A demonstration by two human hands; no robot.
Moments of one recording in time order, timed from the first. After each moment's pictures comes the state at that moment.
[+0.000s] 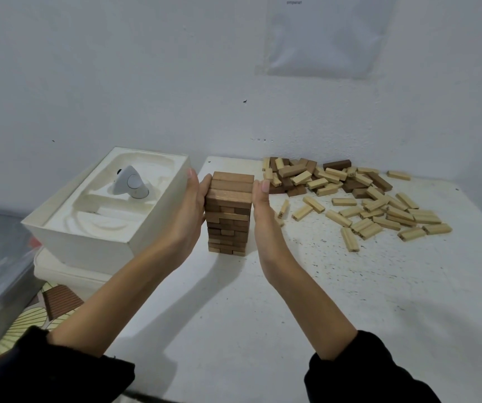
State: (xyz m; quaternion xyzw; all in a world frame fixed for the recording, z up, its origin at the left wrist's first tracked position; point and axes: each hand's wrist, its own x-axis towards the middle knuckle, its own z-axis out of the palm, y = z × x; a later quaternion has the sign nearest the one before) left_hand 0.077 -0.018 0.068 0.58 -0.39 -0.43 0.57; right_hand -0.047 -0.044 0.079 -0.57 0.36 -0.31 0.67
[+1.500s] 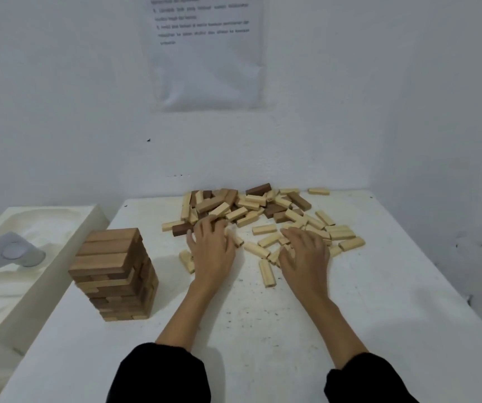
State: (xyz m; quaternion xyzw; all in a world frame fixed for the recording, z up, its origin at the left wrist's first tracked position) left_hand -0.044 -0.187 -0.022 0.76 -0.56 0.06 0.31; right_hand -0.216 -0.207 -0.032 -0.74 0.52 -0.42 0.09
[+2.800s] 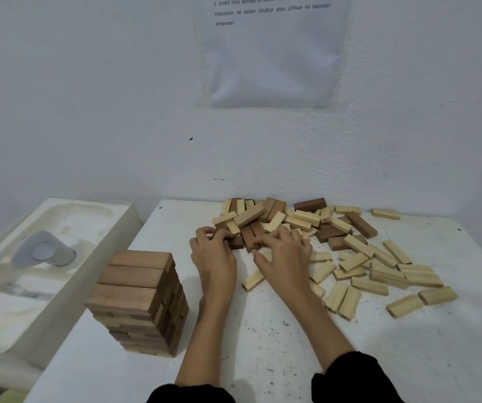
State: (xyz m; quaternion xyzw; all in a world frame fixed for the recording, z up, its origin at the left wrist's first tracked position) left_hand 0.016 -0.204 -0.020 0.82 -0.39 0.02 0.41; right_hand -0.095 -0.249 -0.021 -0.82 0.47 -0.31 0.10
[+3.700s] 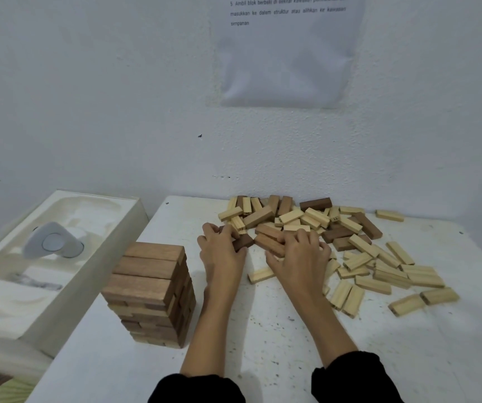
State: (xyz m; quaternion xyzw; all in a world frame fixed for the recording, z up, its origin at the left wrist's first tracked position) left_hand 0.016 -0.198 -0.007 0.84 -0.41 -0.06 0.34; right_hand -0.100 -0.247 -0.030 -0.78 0.55 -0.30 -0.03
